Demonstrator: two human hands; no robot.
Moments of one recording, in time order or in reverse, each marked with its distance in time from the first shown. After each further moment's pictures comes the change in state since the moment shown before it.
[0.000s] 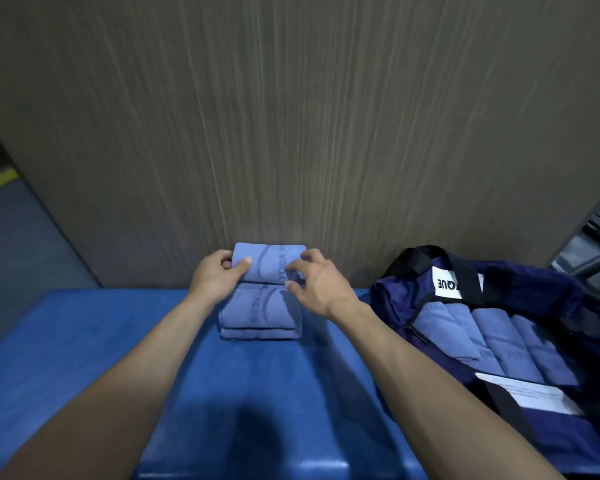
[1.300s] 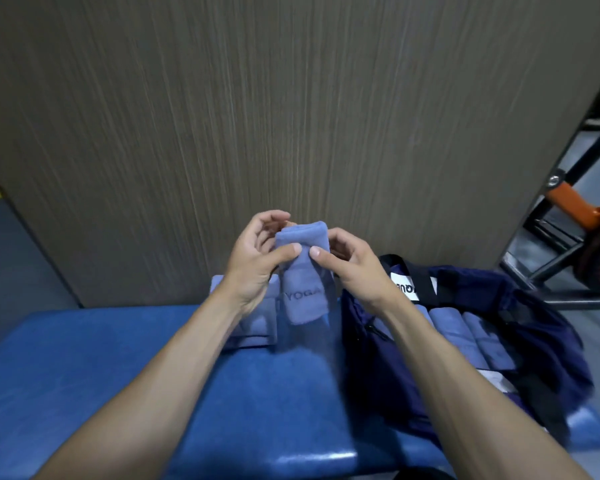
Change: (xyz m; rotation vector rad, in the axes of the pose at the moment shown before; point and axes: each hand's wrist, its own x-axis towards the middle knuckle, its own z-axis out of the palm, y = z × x) left_hand -0.105 0.140 0.013 -0.899 -0.373 0.415; right_hand -0.084 0.017 -0.108 0.981 0.231 -0.198
